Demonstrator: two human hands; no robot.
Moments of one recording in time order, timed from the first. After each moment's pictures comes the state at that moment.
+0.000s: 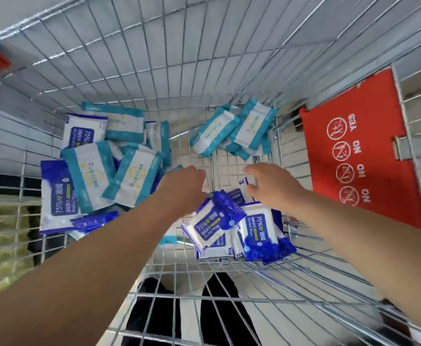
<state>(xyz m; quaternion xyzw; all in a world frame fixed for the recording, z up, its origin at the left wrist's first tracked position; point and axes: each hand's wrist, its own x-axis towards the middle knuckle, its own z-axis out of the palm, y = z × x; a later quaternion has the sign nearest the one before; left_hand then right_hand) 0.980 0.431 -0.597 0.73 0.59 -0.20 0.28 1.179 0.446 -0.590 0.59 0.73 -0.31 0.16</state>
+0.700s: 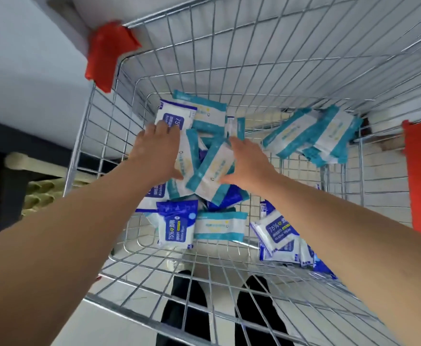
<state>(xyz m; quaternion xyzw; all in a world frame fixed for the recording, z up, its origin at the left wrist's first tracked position) 0.776 0.438 -0.578 0.69 0.68 -0.22 0.13 0.972 0.460 -0.613 0.54 0.77 -0.33 0.05</state>
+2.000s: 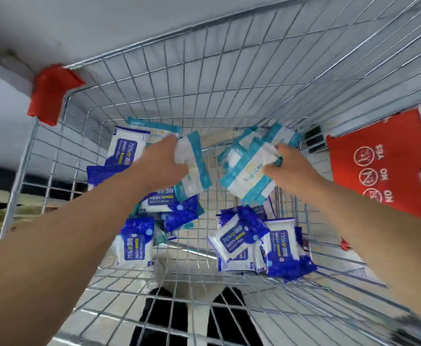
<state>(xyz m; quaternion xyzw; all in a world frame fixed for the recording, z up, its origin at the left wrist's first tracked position) 0.863 0.463 -0.544 0.59 0.71 0.05 0.38 1.128 0.487 -0.555 0.68 0.58 -0.44 -0.08</state>
